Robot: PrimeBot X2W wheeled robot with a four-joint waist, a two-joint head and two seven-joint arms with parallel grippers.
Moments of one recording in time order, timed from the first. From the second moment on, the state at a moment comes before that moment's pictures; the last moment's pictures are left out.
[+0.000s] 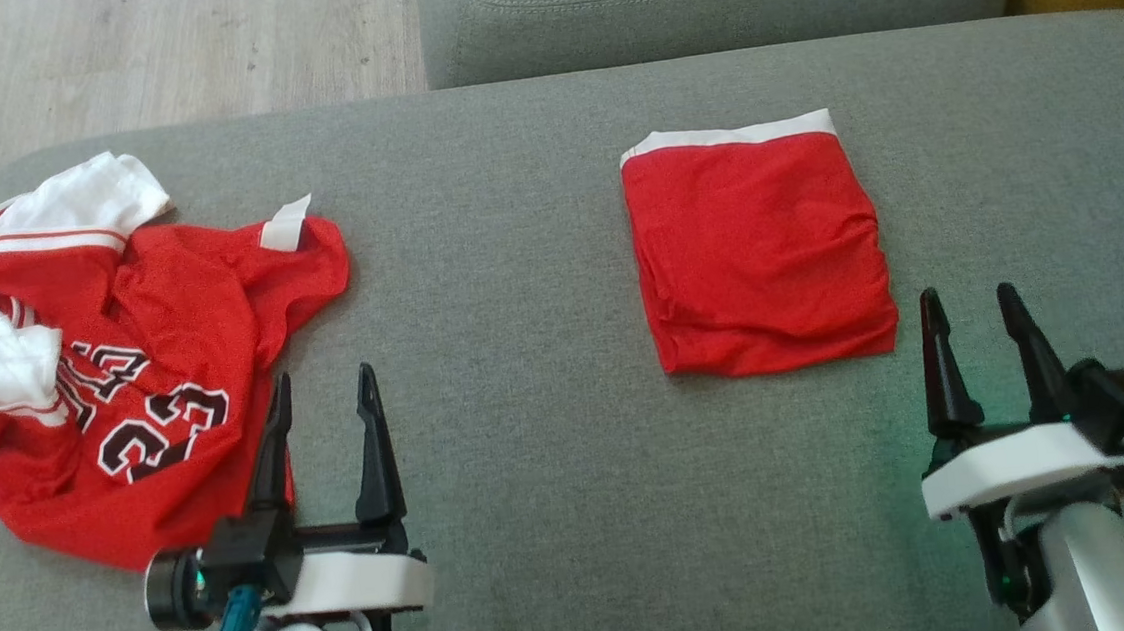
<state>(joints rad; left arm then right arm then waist) -0.11 0.05 -0.23 0.22 -0.20 0.09 -0.25 -0.16 -0.05 -0.03 0.40 0.17 0.12 -0.25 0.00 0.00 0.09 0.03</state>
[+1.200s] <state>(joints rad) -0.21 0.05 -0.27 0.23 -0.20 0.09 -0.25 -0.69 -0.07 -0.17 0.97 0.01 0.12 -0.02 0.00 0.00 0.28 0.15</state>
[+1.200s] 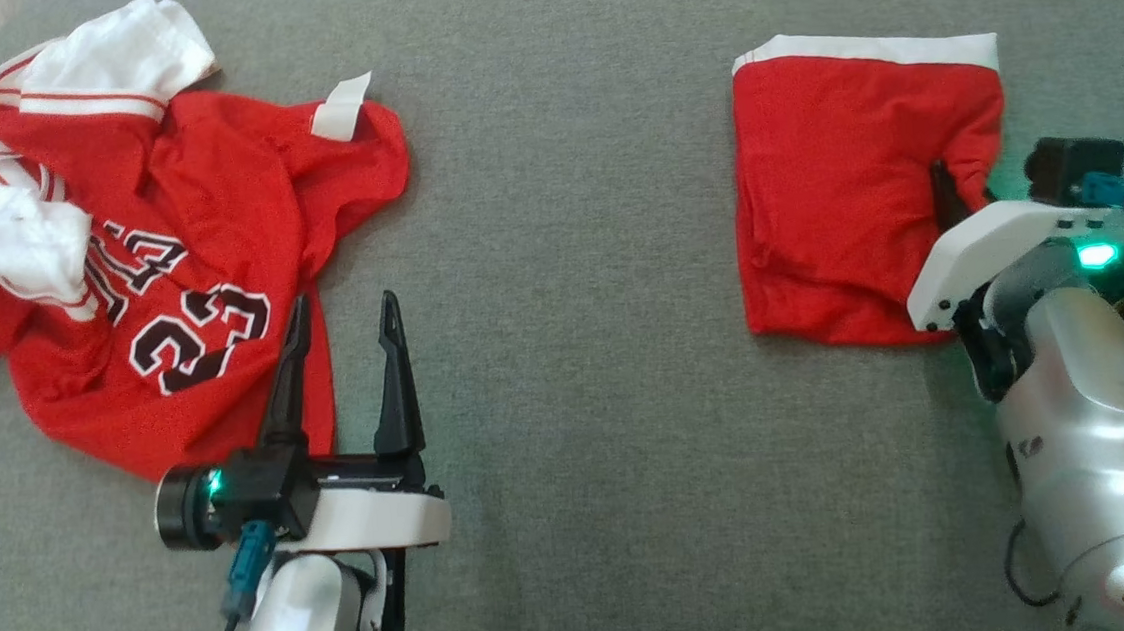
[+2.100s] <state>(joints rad) -0.23 0.05 -0.23 0.20 -0.19 0.08 -0.25 -0.71 -0.58 -0.07 1.00 -0.19 0.12 0.07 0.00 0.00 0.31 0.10</state>
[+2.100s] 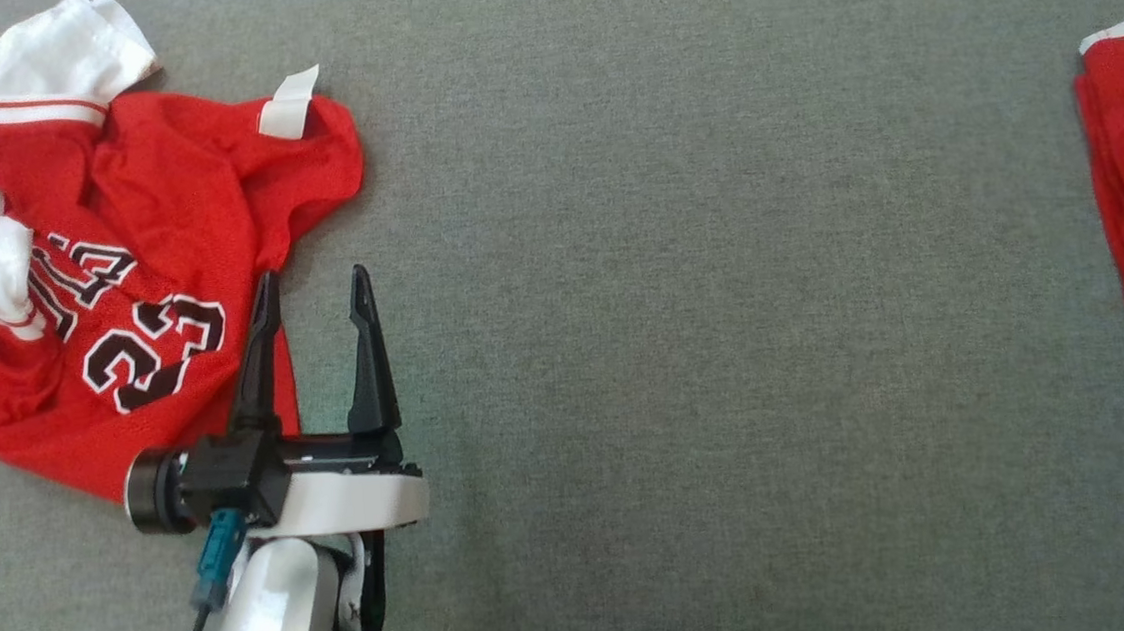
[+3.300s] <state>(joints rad) -0.12 0.05 -0.14 0.20 -0.20 0.08 -0.25 -0.55 -0.08 -0.16 0.36 0.03 0.12 -0.10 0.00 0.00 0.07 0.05</state>
